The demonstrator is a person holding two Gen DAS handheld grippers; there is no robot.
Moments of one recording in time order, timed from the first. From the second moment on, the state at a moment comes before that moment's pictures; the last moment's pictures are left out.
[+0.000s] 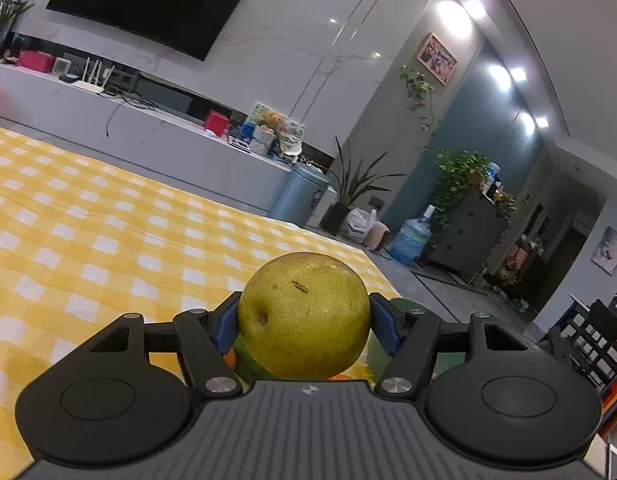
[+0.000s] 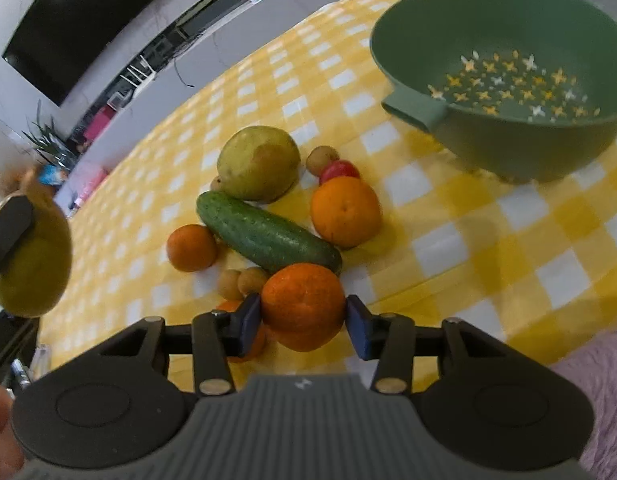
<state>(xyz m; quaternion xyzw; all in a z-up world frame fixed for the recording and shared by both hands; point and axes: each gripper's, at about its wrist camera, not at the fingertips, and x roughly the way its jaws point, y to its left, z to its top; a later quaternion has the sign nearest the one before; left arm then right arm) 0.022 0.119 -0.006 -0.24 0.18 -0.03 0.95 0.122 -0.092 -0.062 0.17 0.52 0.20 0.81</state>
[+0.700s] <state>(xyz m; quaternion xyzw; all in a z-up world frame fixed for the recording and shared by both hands) 0.018 0.137 -0.021 -0.26 0.20 -0.02 0.94 0.132 -0.081 -0.003 0.09 0.44 0.24 0.86</state>
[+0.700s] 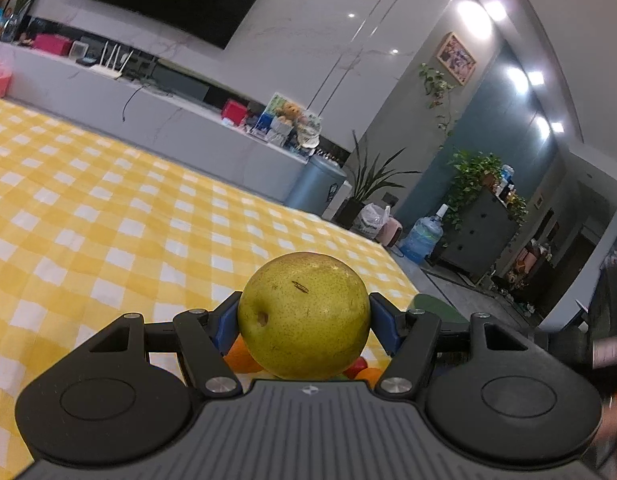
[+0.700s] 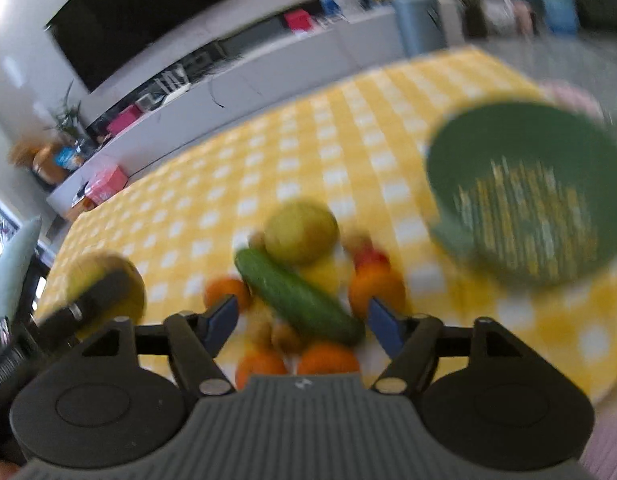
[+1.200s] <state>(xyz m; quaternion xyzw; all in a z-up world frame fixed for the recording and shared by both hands) 0.018 0.150 -0.032 -0.26 0.21 0.01 0.94 0.248 0.007 -0.030 0.00 0.53 0.21 0.82</state>
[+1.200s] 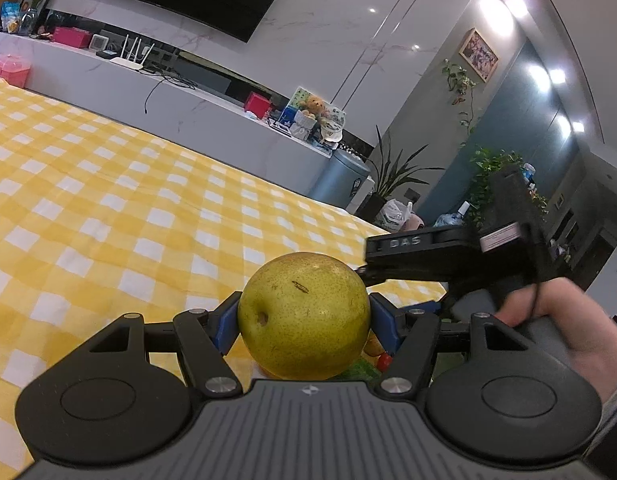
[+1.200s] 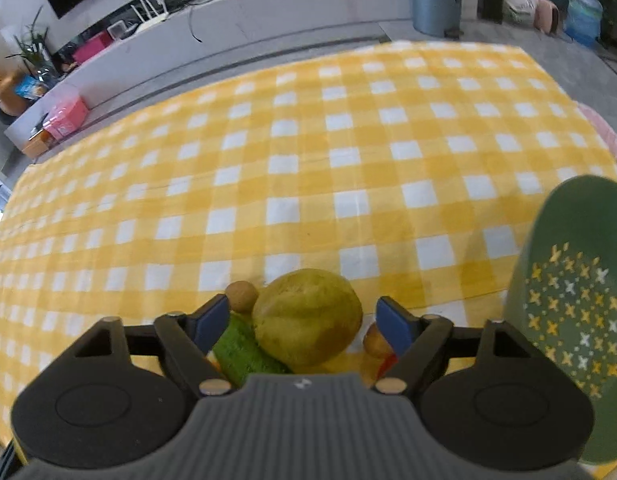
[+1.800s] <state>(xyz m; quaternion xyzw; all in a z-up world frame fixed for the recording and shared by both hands) 0.023 0.147 -0.036 -0.26 0.22 0.02 0.94 0.252 0.008 -0.066 -0.01 0.51 0.23 0.83</state>
